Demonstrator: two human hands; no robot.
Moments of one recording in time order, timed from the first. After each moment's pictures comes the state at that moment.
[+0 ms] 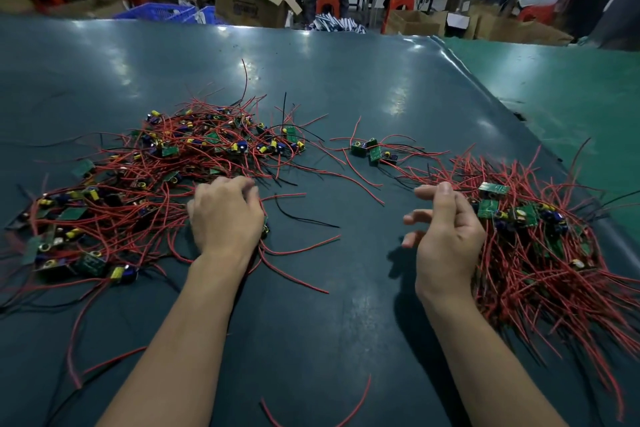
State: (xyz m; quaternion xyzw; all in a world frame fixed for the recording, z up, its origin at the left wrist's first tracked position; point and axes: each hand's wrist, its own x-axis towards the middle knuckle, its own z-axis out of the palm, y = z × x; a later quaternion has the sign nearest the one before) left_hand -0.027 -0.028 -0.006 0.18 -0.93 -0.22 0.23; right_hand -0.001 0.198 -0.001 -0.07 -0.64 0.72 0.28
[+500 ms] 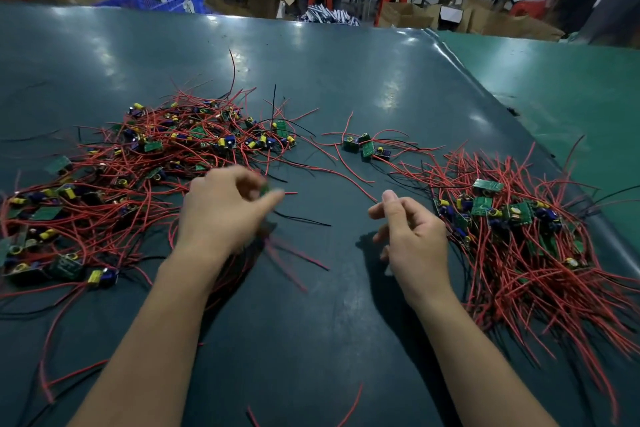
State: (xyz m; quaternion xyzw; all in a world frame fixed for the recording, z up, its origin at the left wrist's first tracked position) left_hand -0.020 -0.024 0.019 0.11 -0.91 -0.36 0.14; right_hand -0.003 0.193 -0.008 -0.05 -0.75 0.65 0.14
